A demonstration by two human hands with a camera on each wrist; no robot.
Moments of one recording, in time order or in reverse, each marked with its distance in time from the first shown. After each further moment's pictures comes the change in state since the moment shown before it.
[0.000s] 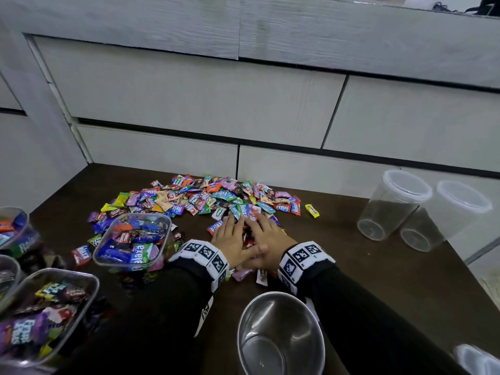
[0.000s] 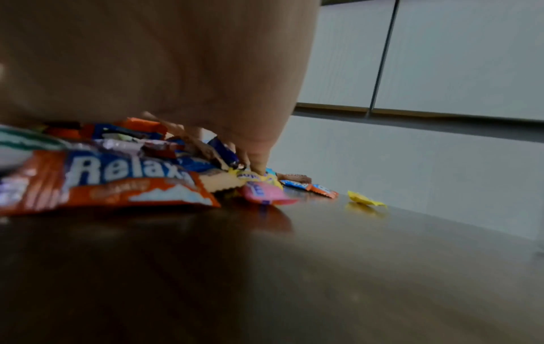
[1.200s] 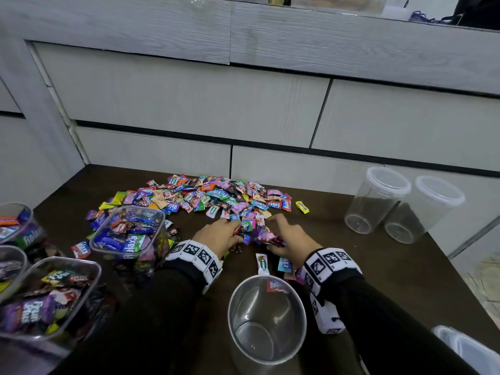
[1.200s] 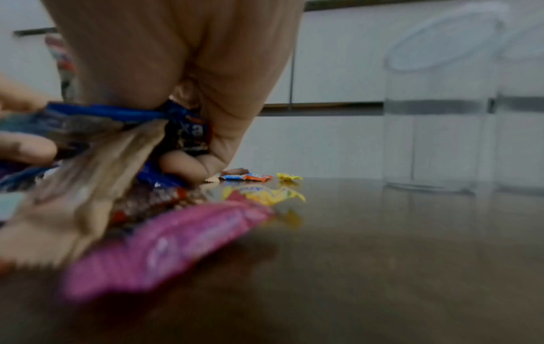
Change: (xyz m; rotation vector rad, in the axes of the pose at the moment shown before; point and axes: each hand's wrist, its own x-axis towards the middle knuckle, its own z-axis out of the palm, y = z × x) left_hand -0.008 -0.003 -0.015 0.226 0.067 0.036; right_hand -0.055 0.030 -0.022 0.268 0.093 0.158
